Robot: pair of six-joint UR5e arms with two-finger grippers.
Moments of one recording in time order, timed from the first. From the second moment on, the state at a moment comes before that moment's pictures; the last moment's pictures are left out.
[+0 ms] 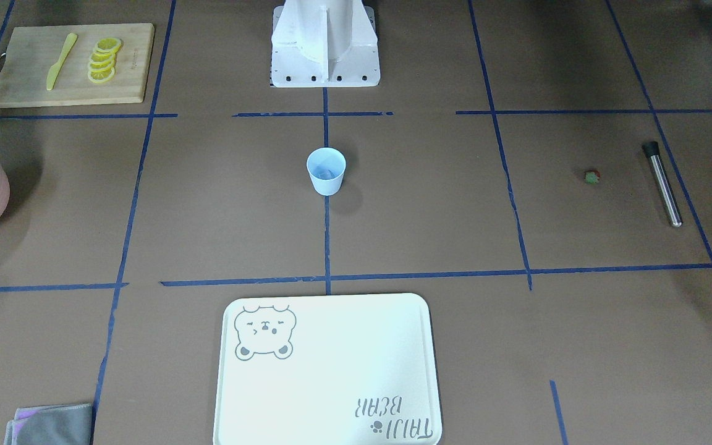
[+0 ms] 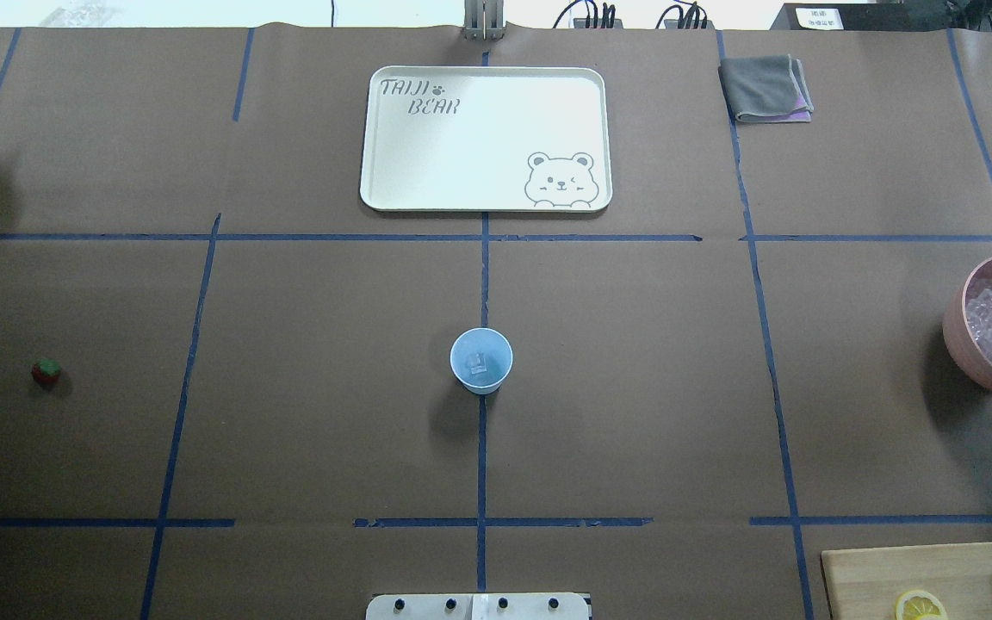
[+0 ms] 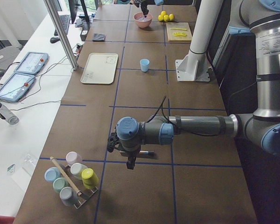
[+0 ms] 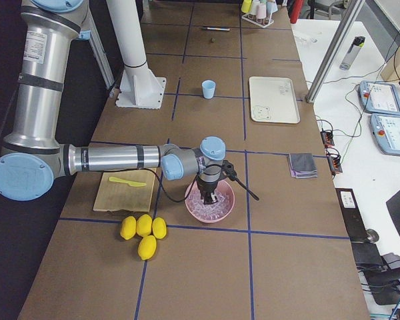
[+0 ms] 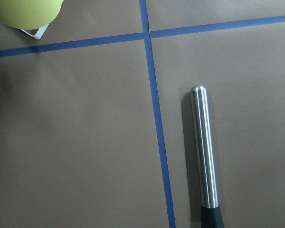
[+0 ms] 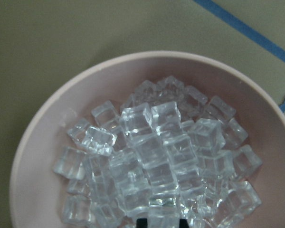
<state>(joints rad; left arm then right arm) -1.54 -1.42 -1.69 -1.60 -2.41 0.13 1.20 -1.77 1.81 -1.35 2.22 -0.09</state>
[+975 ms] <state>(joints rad) -1.54 -1.42 -1.69 -1.60 -2.41 0.13 1.05 -1.45 2.00 -1.53 2.23 0.61</state>
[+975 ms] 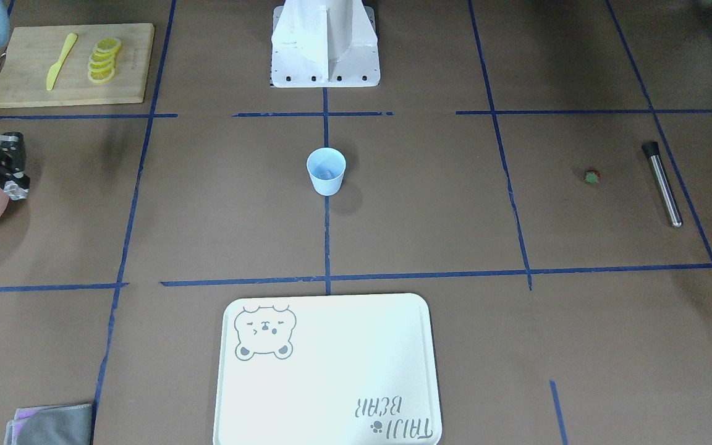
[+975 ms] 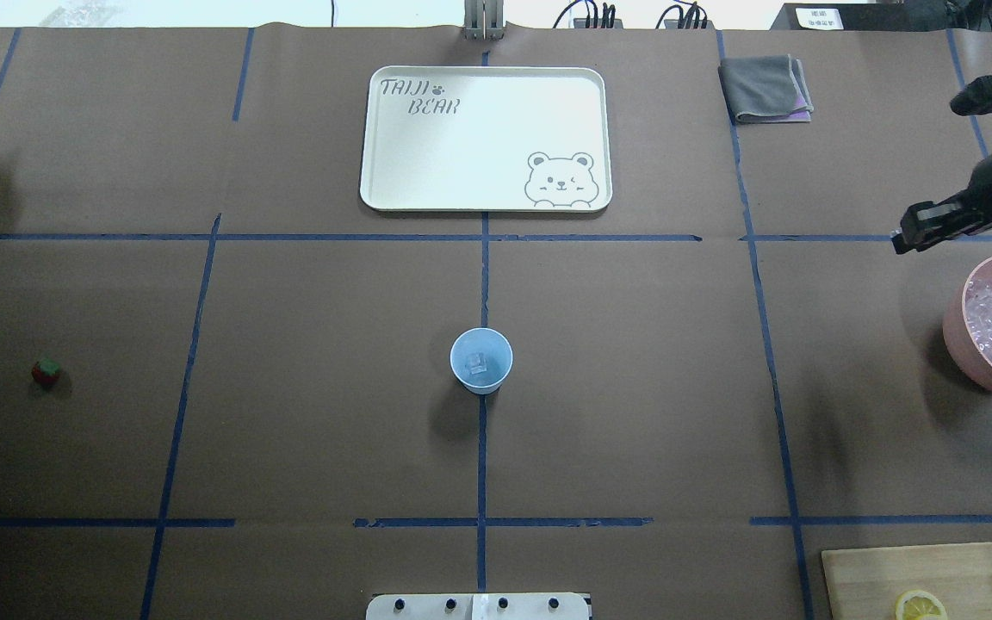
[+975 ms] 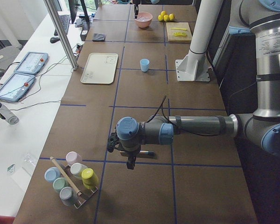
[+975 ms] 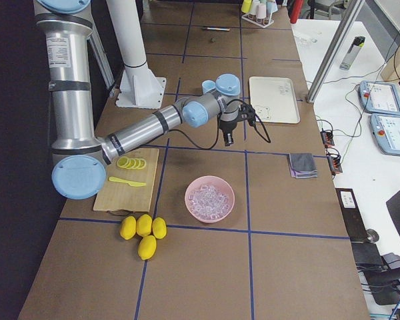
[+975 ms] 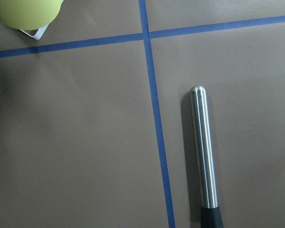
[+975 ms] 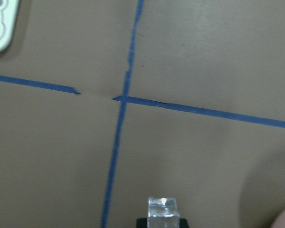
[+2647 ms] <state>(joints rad) -1.53 -1.43 -1.69 -1.60 -2.41 0.13 0.43 -0.74 1.67 -1.73 1.80 1.41</state>
